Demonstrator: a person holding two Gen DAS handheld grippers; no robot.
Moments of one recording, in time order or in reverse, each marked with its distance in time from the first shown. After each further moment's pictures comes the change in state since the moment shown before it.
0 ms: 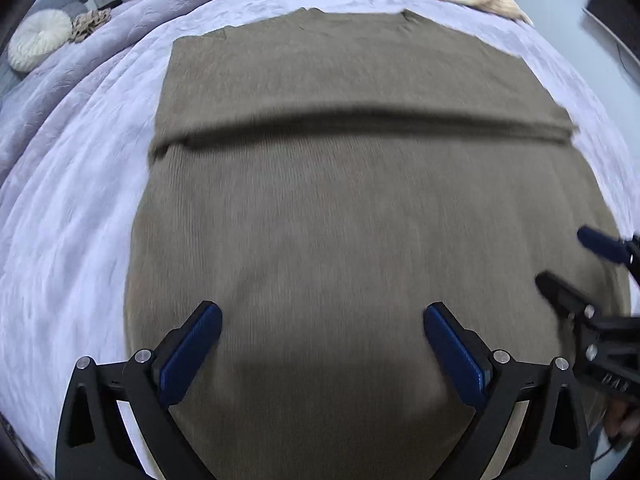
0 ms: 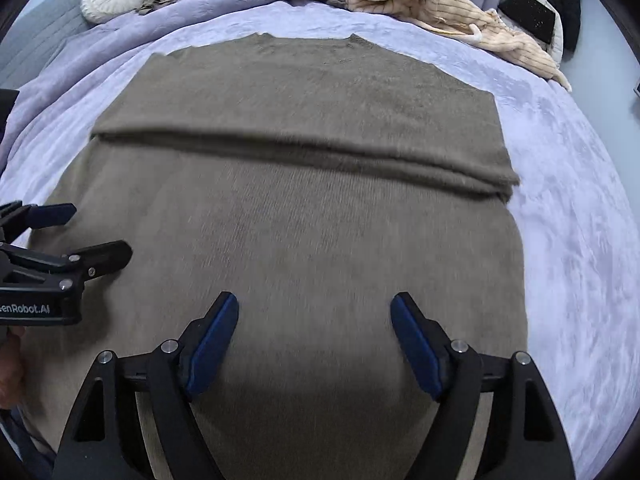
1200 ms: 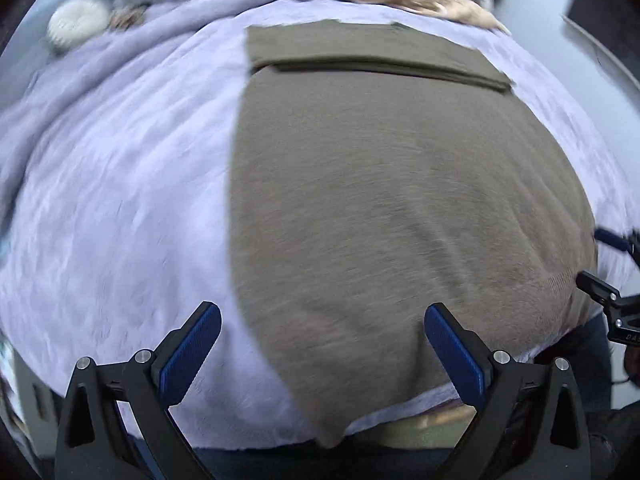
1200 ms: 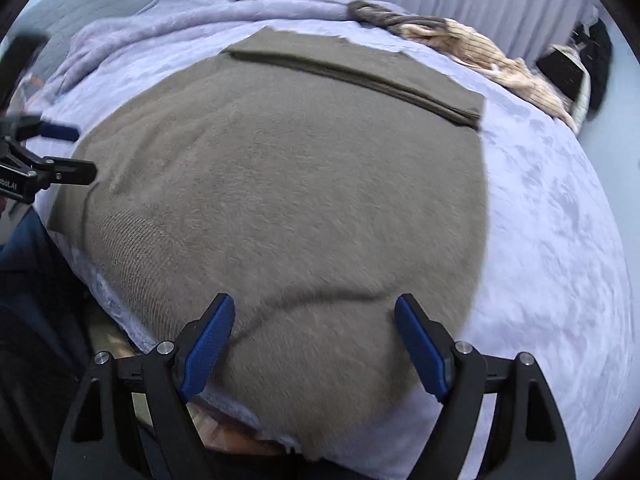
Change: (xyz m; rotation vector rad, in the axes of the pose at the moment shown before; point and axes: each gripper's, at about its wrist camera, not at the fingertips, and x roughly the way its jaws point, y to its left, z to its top) left arm -0.082 0.039 -0.154 -0.091 -0.079 -0.036; right arm -0.095 -0.008 -0.143 -0.130 -0.106 0.045
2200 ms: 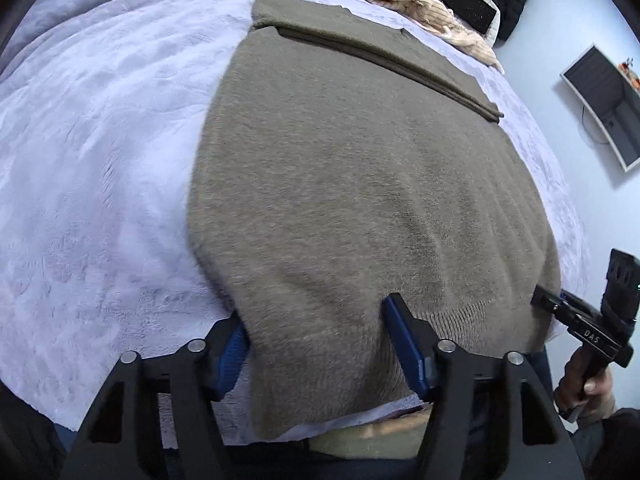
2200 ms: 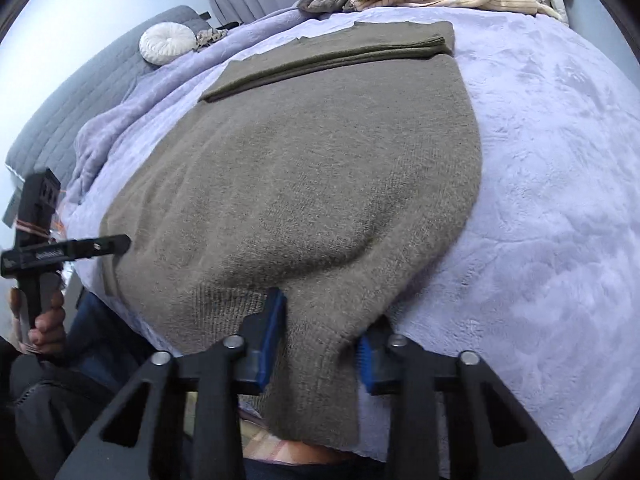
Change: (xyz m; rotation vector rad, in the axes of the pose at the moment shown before) left arm 0.023 0.019 -0.006 -0.146 0.016 -0.247; right arm 0.027 -0.040 -0.021 0.291 -0.015 0.321
